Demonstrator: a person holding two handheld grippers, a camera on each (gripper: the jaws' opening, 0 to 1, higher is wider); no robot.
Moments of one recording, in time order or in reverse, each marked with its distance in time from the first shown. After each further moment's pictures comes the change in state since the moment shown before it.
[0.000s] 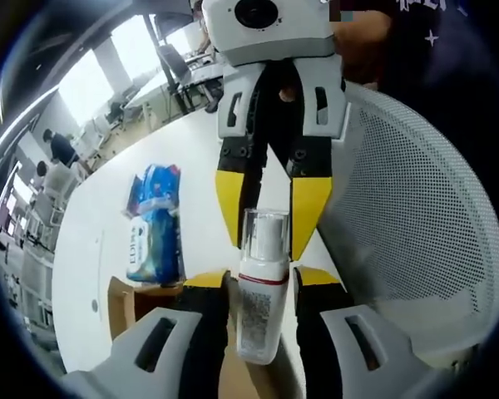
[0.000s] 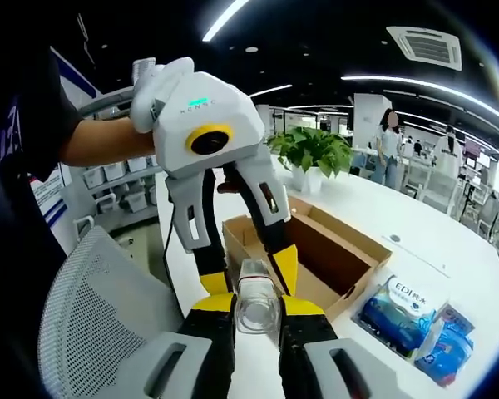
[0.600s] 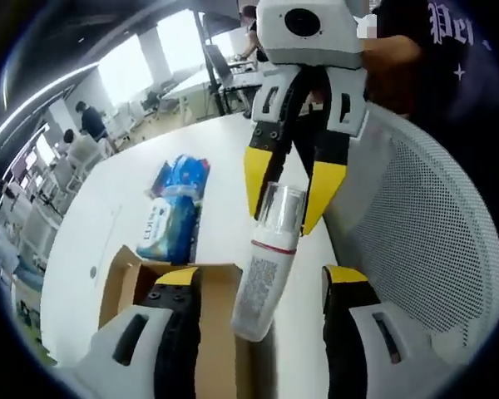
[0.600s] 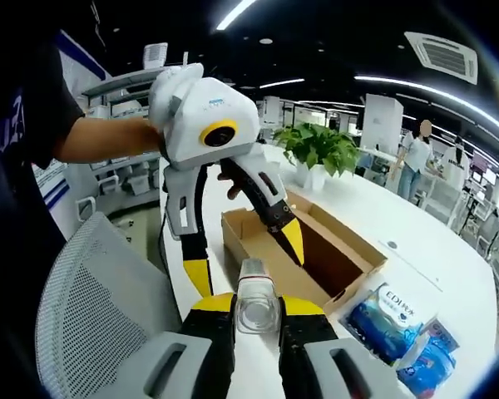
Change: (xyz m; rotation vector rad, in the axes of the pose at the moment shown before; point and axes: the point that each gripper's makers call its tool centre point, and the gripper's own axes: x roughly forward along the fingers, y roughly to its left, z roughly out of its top) left arm -0.016 0.017 -0.016 -0.231 -0.076 0.147; right arm -0.007 -0.011 0.006 -0.095 0.057 0.009
